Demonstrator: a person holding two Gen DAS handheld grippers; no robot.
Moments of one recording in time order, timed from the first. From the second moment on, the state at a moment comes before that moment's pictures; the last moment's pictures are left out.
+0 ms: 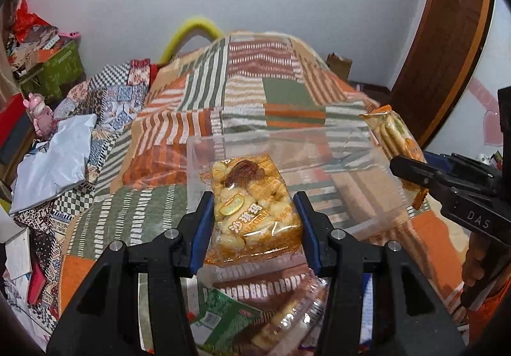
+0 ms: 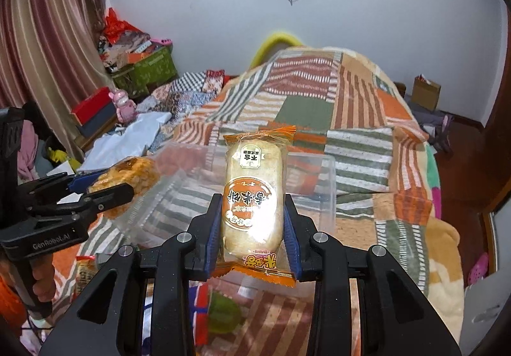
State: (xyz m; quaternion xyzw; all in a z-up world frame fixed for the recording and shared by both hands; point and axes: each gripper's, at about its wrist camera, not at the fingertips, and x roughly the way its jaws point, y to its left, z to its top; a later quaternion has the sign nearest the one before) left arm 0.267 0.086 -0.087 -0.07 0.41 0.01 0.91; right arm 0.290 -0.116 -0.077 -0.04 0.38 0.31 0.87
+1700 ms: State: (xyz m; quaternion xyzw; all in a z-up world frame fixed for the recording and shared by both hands) left arm 0.169 0.029 -0.061 -0.01 0.38 -0.05 0.93; right arm 0.193 -0.167 -0.064 -0.07 0.35 0.27 0.89
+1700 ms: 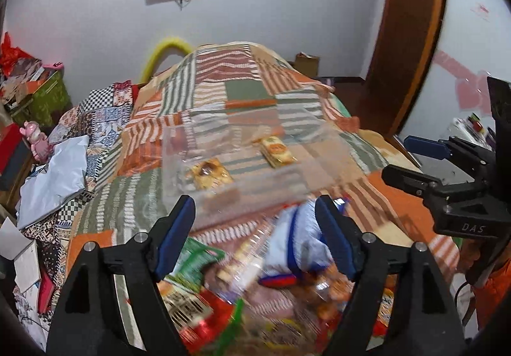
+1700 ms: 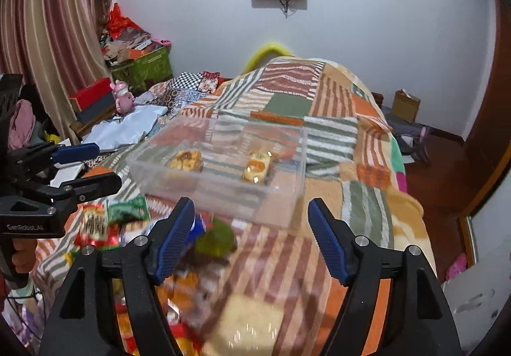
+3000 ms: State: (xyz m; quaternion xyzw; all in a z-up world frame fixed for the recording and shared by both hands) left arm 0.183 -0.013 -0.137 -0.02 0.44 -0.06 0.90; right arm 0.154 -0.215 -0.147 -0.03 0.43 0.26 0.87
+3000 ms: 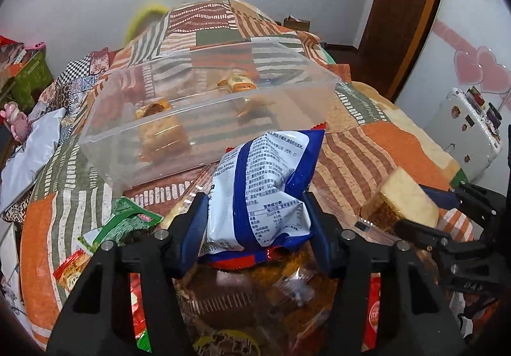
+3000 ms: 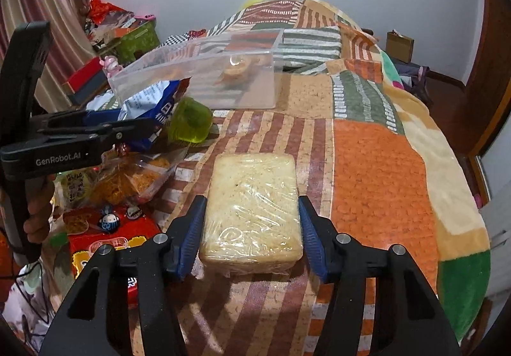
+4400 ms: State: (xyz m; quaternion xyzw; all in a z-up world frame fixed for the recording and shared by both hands) left arm 0.254 0.082 -0.085 -0.06 0.37 0.01 0.93; right arm 0.298 -0.088 -0.089 -0.02 0.38 0.31 0.87
